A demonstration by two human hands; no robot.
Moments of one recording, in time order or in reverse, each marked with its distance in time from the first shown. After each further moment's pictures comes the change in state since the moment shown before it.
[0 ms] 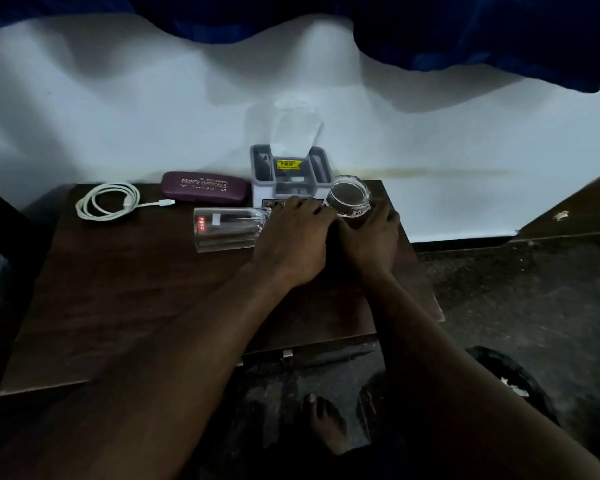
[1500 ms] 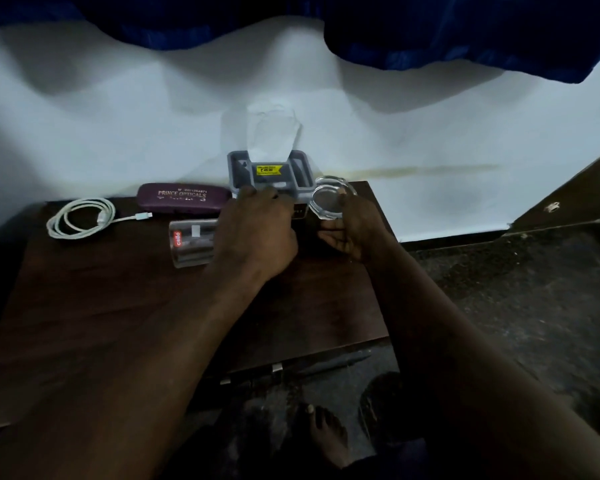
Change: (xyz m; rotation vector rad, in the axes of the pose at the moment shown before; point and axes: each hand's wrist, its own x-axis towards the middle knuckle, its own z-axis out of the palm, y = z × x) left_hand 0.010 -0.010 -0.021 0.123 0.085 -0.134; right_hand 0.047 -0.022 -0.011 0.658 -0.448 0.603
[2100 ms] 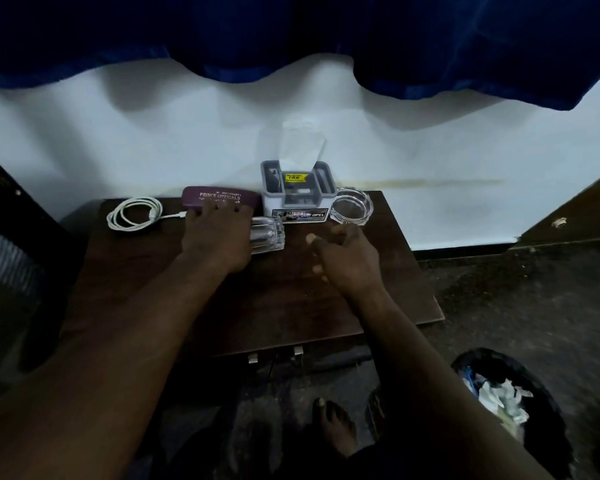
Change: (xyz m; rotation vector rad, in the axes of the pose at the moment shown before) left_hand -0.032 -0.083 -0.017 0.229 -0.279 -0.181; right_hand -0.099 0.051 0.032 -0.422 0.066 -0.376
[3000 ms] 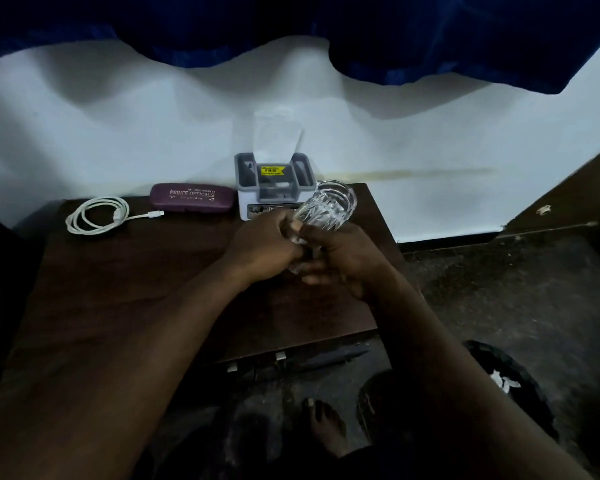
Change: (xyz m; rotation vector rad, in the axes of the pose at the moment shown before) left_hand 0.004 0.077 0.004 -0.955 -0.115 0.070; right_hand 0.013 -0.007 -0.037 0.288 -0.354 0.163
